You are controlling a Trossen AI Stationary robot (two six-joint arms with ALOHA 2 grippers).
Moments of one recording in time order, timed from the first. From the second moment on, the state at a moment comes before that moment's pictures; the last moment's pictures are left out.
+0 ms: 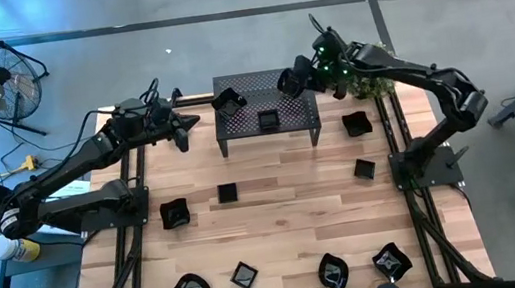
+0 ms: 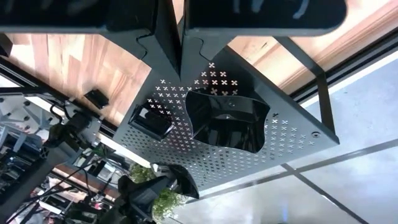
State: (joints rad) left arm 0.59 0.80 0.71 -0.21 0.14 -0.27; right arm -0.78 1.51 1.25 -0.60 -0.20 1.20
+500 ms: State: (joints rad) left arm 0.59 0.80 0.71 -0.21 0.16 -0.27; right arm -0.80 1.51 1.25 -0.67 -0.19 1.22
